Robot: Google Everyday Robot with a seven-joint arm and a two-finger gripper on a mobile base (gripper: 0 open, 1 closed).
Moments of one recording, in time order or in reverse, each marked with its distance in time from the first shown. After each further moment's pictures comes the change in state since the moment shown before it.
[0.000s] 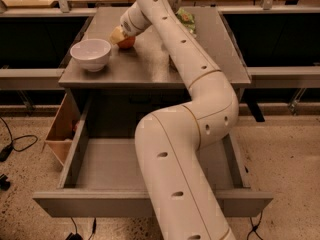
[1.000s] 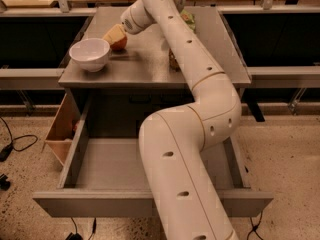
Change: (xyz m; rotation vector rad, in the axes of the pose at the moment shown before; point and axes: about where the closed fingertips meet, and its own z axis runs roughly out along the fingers) arm -0.013 0.004 -0.015 -0.047 -0.074 -0.025
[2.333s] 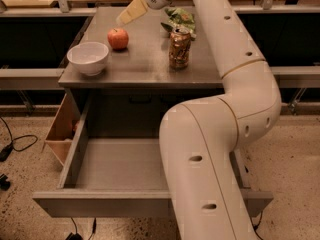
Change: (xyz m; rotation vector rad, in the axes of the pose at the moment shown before) arm -0.022 -0.012 -0.124 0.023 0.005 -0.030
